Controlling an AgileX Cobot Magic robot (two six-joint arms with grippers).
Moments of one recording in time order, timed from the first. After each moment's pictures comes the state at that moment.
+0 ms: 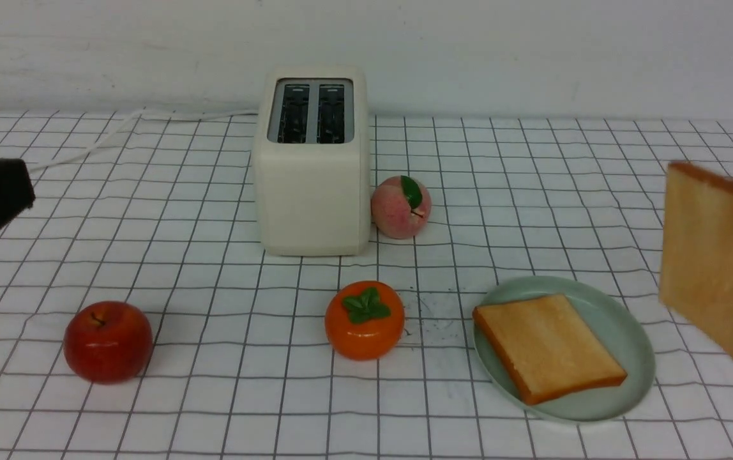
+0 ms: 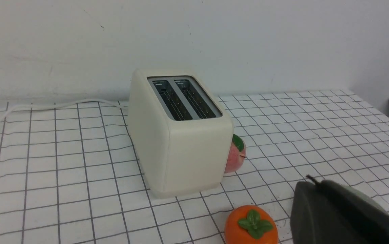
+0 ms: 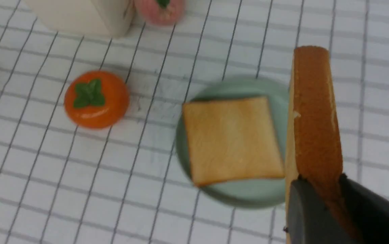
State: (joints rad) right arm 0.09 1.12 -1.16 0.37 1.02 -0.15; left arm -0.71 0.58 -0.74 0.60 0.47 -0.77
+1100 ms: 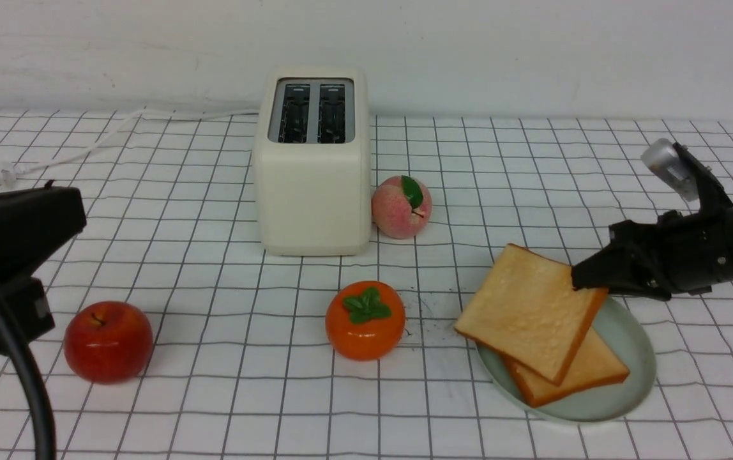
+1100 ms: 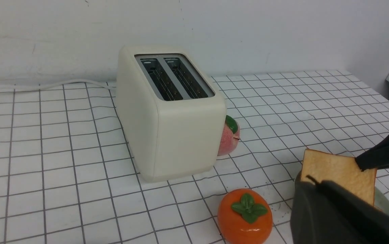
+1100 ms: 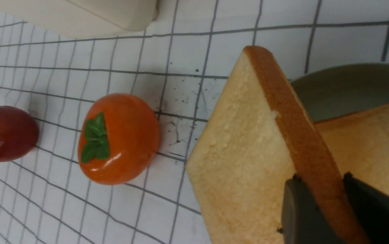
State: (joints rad) right arm -0.11 1.77 -1.10 1.09 0.82 -0.80; left arm -0.71 0.63 -0.72 0.58 0.44 -0.77
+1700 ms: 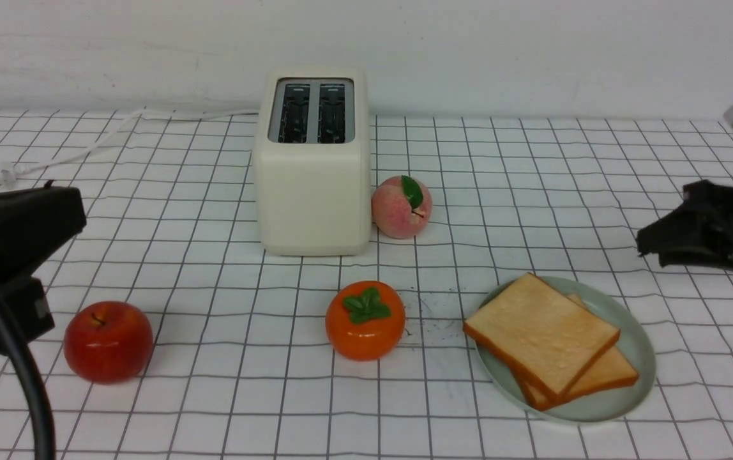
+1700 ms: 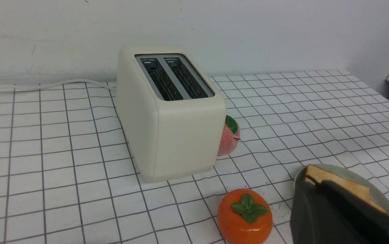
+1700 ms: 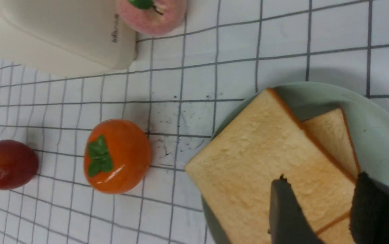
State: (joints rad) right arm -0.22 1.54 -1.13 0.92 0.94 -0.57; left arm -0.71 0.63 -0.72 0.58 0.44 -0.77
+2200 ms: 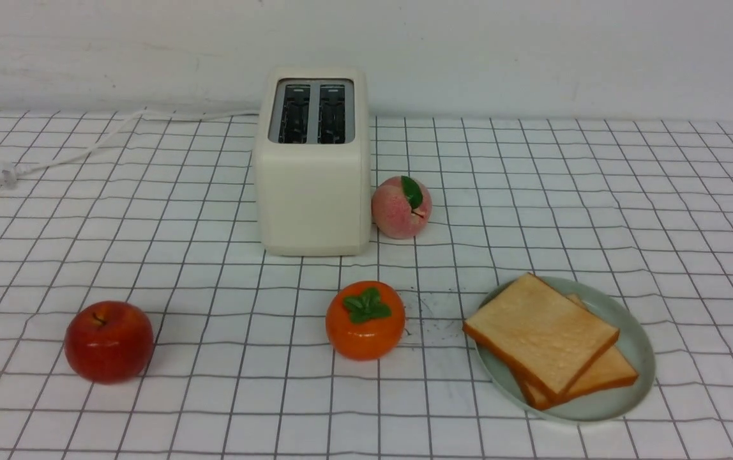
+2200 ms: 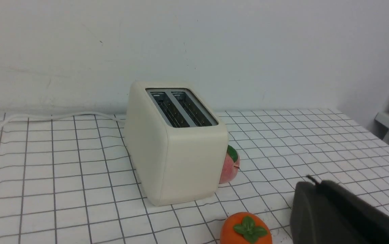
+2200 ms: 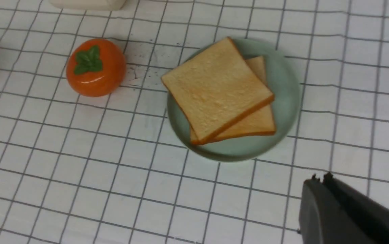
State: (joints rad) right arm -0.22 0.79 -1.09 0.44 1.21 -0.32; left arm -0.71 0.39 -0.62 0.63 0.43 -0.82
